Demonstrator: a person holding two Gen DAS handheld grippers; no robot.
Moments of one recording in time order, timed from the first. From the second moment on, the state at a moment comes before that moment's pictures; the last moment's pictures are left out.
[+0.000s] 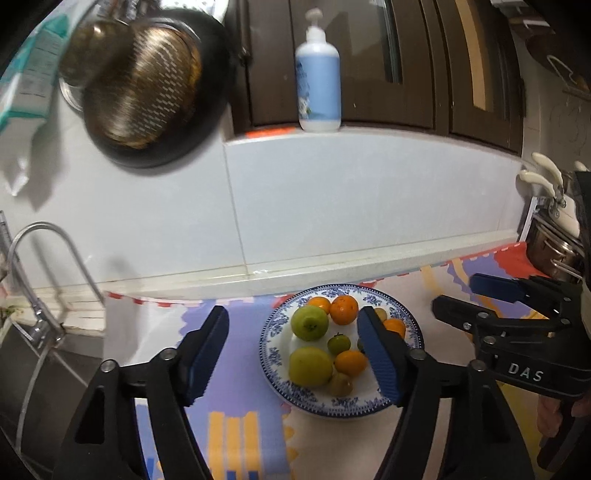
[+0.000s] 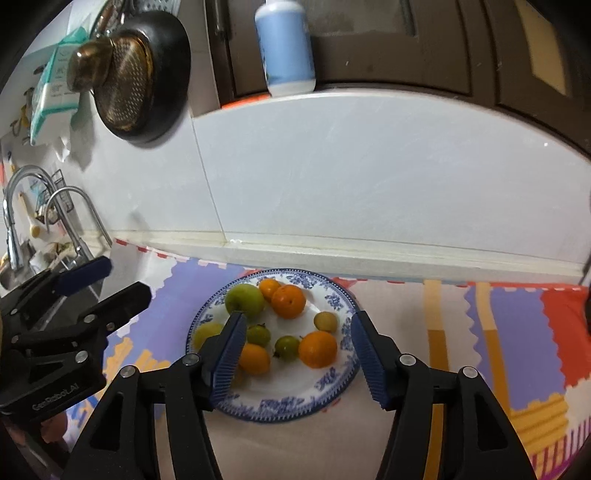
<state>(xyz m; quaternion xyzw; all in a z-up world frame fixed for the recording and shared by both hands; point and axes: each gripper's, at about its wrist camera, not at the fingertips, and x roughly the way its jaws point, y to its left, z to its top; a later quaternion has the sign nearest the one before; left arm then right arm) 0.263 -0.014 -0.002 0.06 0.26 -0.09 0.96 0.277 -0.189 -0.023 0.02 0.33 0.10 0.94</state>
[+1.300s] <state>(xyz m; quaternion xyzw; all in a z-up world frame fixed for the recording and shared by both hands) 0.073 -0.003 0.015 0.06 0.24 -0.07 0.97 0.068 -0.199 0.011 0.03 0.27 0.04 0.96</state>
